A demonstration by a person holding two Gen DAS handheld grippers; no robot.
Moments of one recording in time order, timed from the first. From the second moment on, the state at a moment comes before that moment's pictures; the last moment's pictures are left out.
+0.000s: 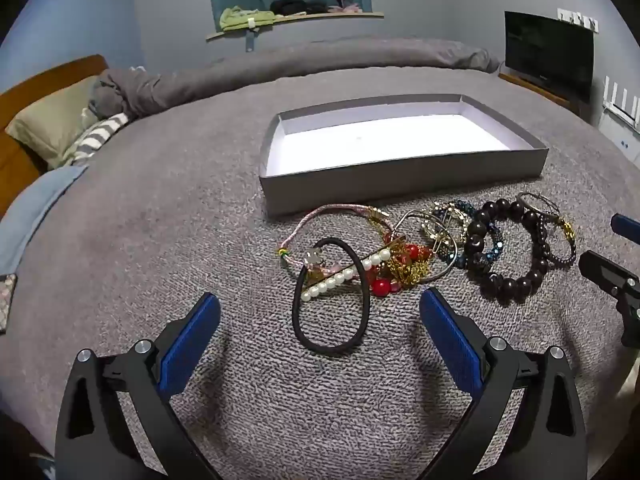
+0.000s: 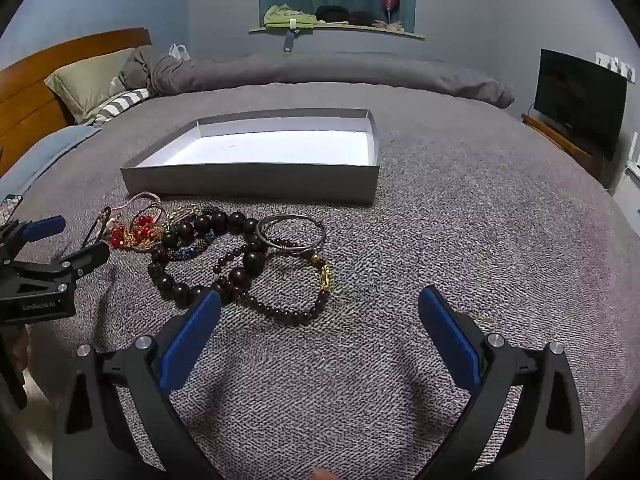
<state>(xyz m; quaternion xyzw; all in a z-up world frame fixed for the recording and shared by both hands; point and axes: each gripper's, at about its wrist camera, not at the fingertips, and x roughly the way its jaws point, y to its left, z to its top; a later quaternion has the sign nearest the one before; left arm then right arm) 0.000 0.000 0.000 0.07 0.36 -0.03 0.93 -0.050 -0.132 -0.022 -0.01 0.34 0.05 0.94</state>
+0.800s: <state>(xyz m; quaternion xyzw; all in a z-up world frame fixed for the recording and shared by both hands) -0.001 -0.001 -0.005 0.07 0.37 -0.03 0.93 -0.048 -0.129 -0.025 -0.02 0.35 0.05 0.94</state>
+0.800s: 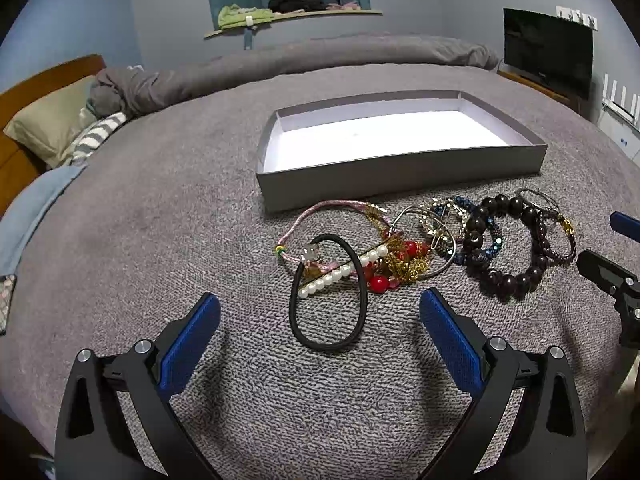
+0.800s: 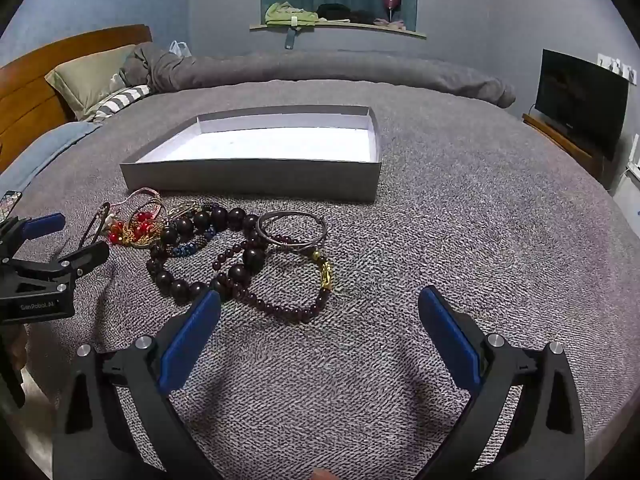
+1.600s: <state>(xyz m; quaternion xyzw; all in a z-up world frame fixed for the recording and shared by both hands) 0.001 -0.001 -0.005 0.08 0.37 -0.03 0.93 -0.049 -0.127 -0.027 -0.02 0.35 0.05 0.94</state>
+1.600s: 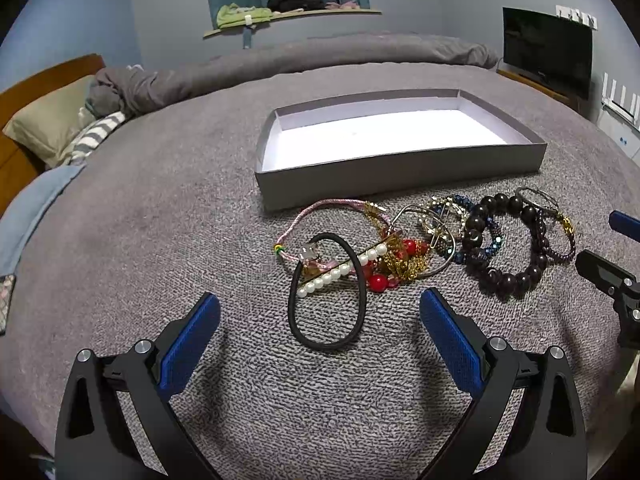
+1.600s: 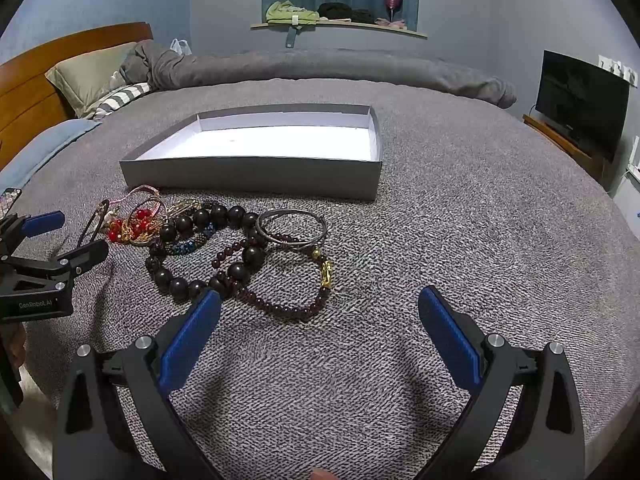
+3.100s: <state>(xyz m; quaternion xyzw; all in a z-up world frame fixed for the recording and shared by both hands) -0.003 0.029 0.011 0.04 0.35 -0.06 0.93 -0.042 -0.129 -0.023 -0.01 0.35 0.06 0.94</state>
